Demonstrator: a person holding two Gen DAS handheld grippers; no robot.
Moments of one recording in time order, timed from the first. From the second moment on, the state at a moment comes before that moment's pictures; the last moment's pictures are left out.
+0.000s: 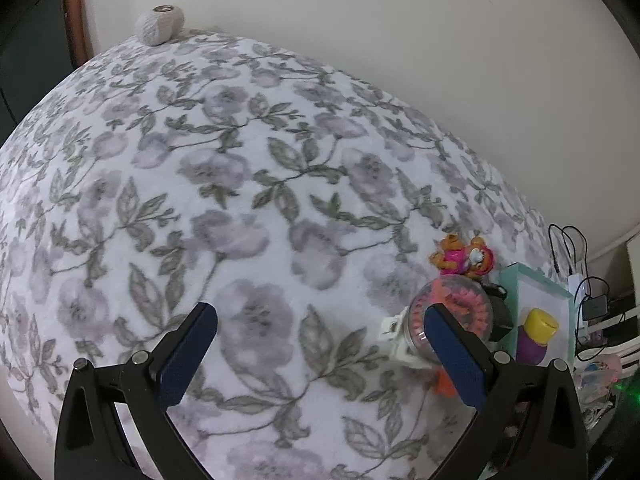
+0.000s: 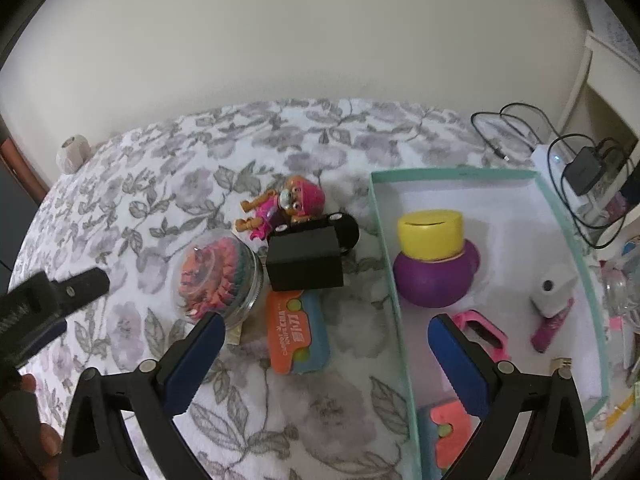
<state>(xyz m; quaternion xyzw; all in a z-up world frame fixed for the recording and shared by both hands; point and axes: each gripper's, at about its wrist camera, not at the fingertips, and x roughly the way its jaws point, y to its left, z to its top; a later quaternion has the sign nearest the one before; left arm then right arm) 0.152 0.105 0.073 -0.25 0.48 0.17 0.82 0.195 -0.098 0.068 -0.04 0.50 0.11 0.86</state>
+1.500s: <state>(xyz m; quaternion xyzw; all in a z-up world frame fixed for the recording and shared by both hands) 0.212 0.034 0.006 -0.18 0.57 0.06 0.80 0.208 -0.080 0.009 -0.07 0.54 0.15 0.82</state>
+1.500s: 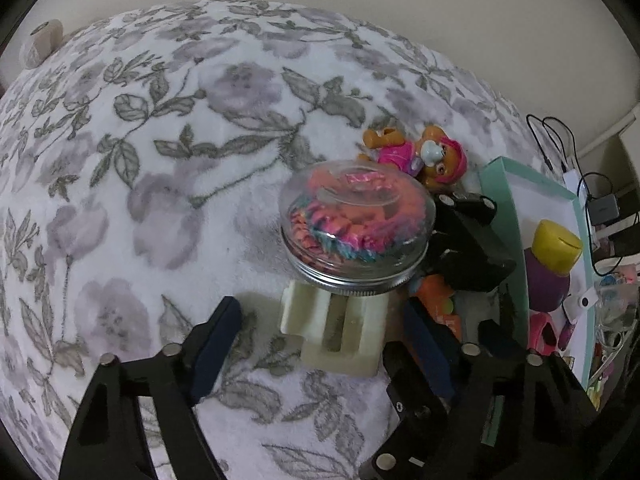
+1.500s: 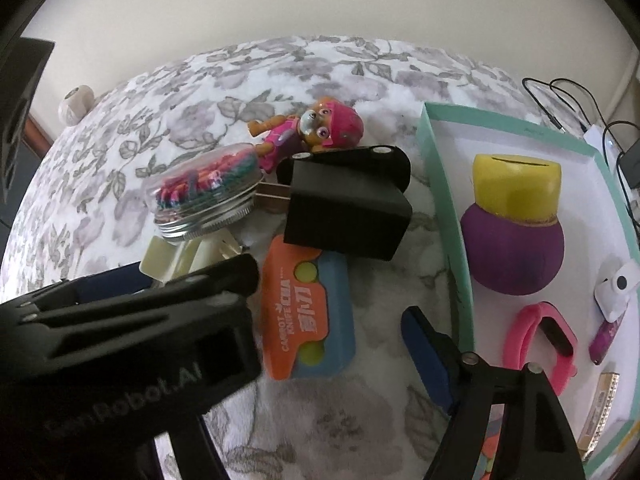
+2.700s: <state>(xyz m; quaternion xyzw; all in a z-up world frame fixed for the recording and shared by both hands) 0.171 0.047 0.093 -0.15 0.50 0.03 0.85 0.201 -0.110 0.062 -0.03 0.53 0.16 0.83</state>
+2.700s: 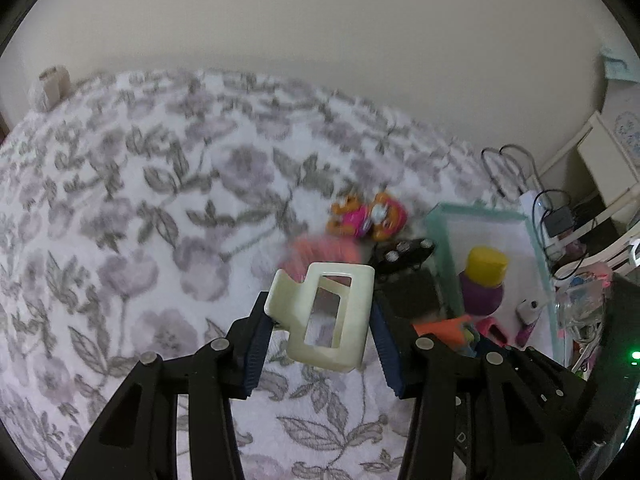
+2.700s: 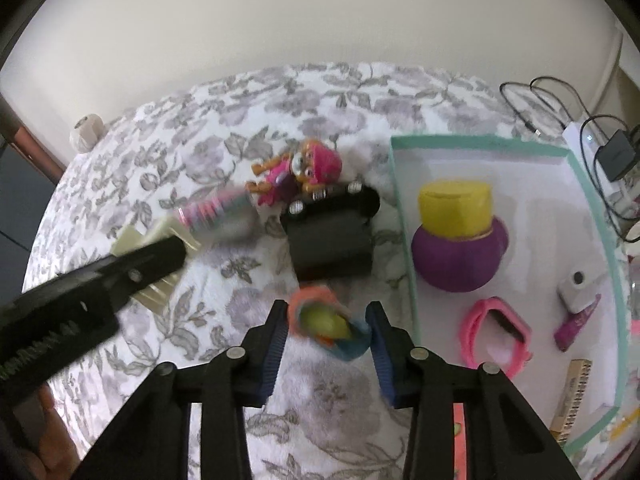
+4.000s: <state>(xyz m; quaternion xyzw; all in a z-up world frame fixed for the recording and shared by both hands) 0.179 0.043 0.086 -0.15 0.51 0.04 0.85 0.206 -0.113 0.043 -0.01 0.55 0.17 0.82</state>
